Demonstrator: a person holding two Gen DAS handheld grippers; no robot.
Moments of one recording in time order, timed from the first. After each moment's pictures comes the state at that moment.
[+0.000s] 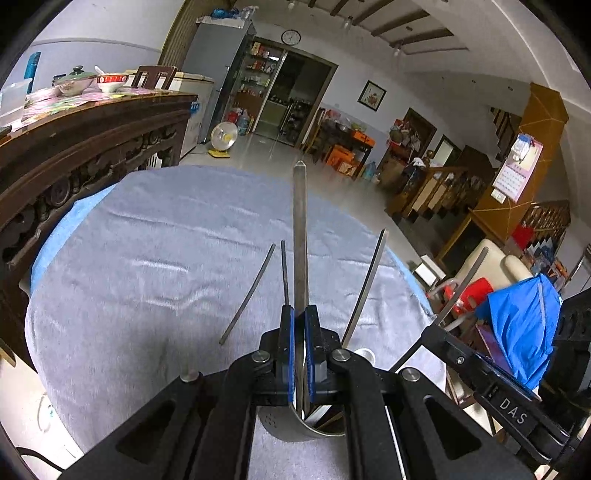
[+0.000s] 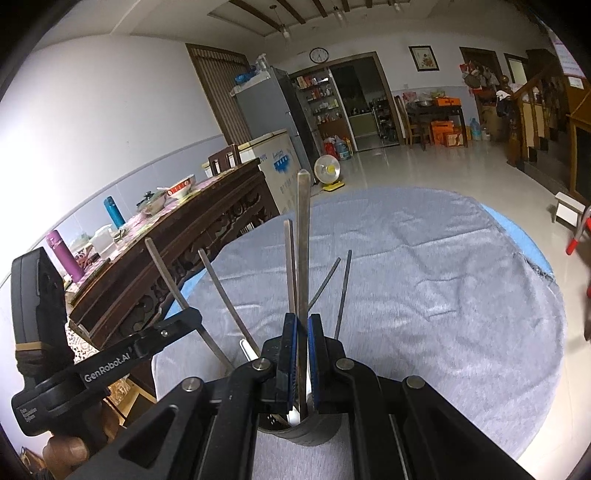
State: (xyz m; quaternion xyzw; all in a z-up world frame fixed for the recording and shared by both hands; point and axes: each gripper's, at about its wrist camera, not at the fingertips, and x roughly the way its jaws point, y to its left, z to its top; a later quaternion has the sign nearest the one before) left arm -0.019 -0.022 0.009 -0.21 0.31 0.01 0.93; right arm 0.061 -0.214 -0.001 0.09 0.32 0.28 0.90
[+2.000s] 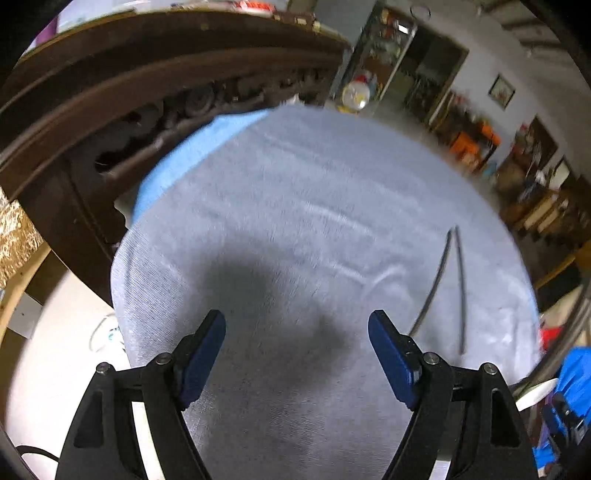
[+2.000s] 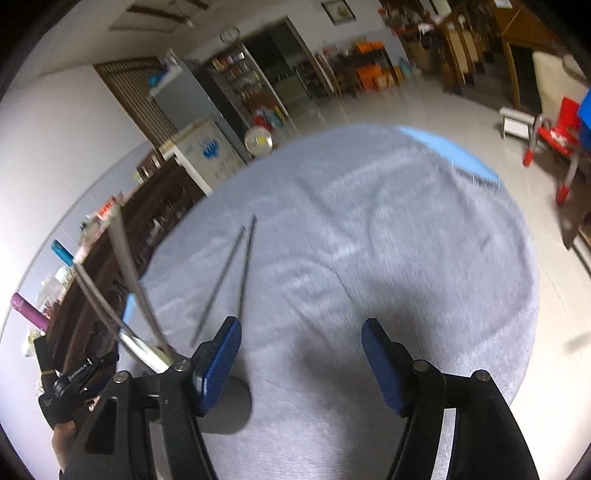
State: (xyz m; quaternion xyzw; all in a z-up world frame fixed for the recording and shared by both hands) left arm -0.015 0.105 -0.084 -0.26 0.43 0.22 0.84; right arm 0.117 -0.304 -0.082 0.17 0.45 0.18 0.86
